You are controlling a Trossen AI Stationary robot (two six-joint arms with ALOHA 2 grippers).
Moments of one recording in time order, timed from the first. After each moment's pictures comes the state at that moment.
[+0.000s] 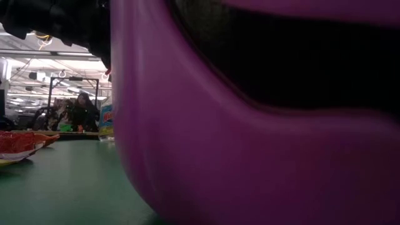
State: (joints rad) left arm -0.30 1.19 0.39 0.55 -0.56 -0.21; right arm 0.02 1.71 1.00 -0.09 0.04 -0.21
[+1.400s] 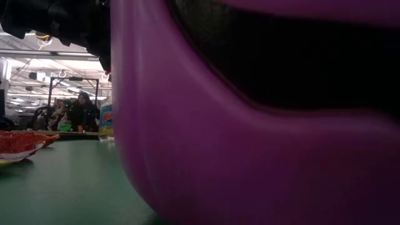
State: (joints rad) left arm -0.31 1.19 0.39 0.55 -0.56 -0.29; right arm 0.56 1.54 1.00 0.08 0.03 0.07
